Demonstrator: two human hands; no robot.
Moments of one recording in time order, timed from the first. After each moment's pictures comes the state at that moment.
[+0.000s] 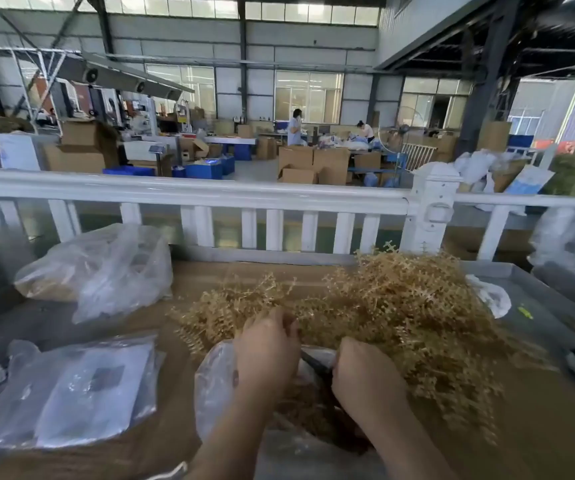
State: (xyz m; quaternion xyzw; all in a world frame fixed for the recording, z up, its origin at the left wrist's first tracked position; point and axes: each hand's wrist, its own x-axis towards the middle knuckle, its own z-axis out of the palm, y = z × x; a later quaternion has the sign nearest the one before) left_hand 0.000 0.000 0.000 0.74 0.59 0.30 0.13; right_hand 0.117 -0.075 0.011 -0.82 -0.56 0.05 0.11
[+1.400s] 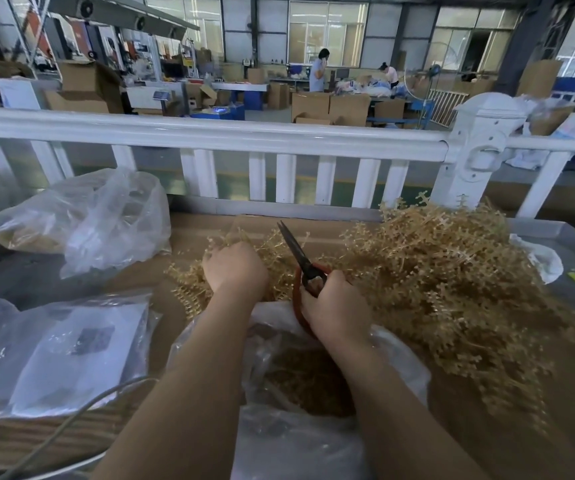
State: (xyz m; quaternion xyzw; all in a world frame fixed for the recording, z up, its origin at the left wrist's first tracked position) left_hand -0.024 0.115 -0.012 0.68 0.73 0.12 0.04; right_hand 0.102 0.037 -0.047 -0.81 -0.50 0.08 0.31
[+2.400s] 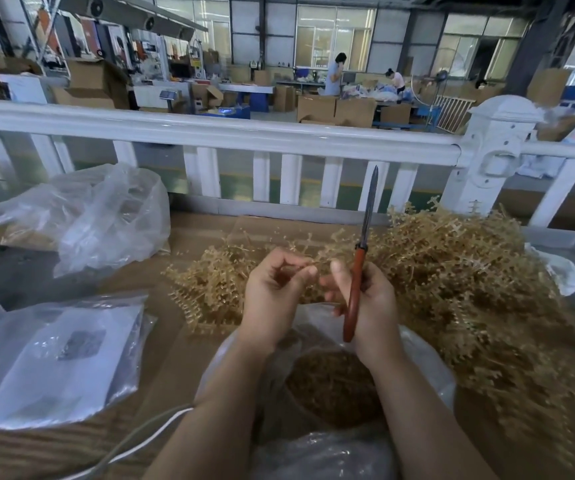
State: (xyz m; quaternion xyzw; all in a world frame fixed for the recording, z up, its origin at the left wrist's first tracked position) left_hand 0.000 0.060 -0.039 0.61 0.31 0.59 0.43; right_hand 0.131 0.023 -0.044 -0.50 -0.41 0.35 0.68
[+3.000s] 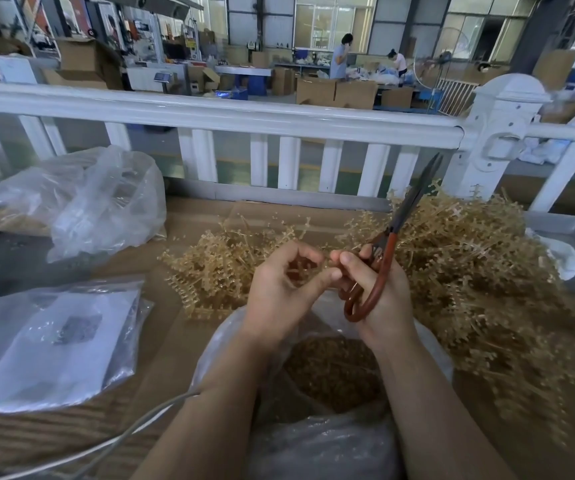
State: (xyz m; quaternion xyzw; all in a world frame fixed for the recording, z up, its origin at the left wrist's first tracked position) left_hand 0.000 0.049 -0.045 0.67 0.32 0.55 0.39; right_hand 0.138 0.016 -0.039 -0.32 -0.34 0.48 0.74
